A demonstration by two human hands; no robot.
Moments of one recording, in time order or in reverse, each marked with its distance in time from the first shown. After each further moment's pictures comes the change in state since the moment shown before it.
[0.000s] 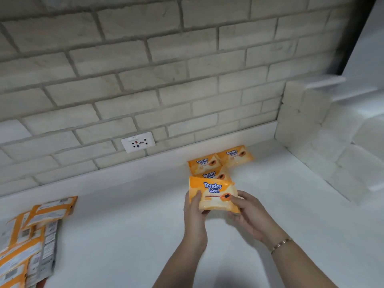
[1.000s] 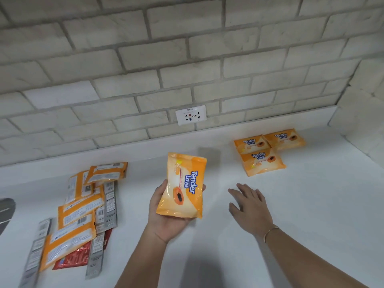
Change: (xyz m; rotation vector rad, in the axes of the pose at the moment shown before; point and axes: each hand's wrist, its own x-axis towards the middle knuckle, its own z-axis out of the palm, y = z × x) left_hand -0.025 0.115 -0.209 -0.396 -0.374 -0.339; right_hand 0.051 0.143 0.079 -1.578 0.075 -0.511
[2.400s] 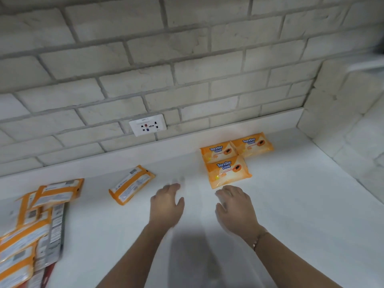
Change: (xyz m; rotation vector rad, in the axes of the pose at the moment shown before) left_hand 0.167 -0.062 -0.014 2.096 0.566 0.373; right_hand 0.032 0.068 -0.063 -0.029 -0.019 0.010
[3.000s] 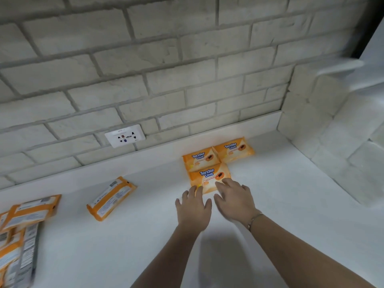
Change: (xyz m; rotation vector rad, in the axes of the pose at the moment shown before) left_hand 0.008 0.120 0.065 0.117 -0.166 0.020; right_hand 0.033 0.052 -0.033 -0.077 -0.061 0.086
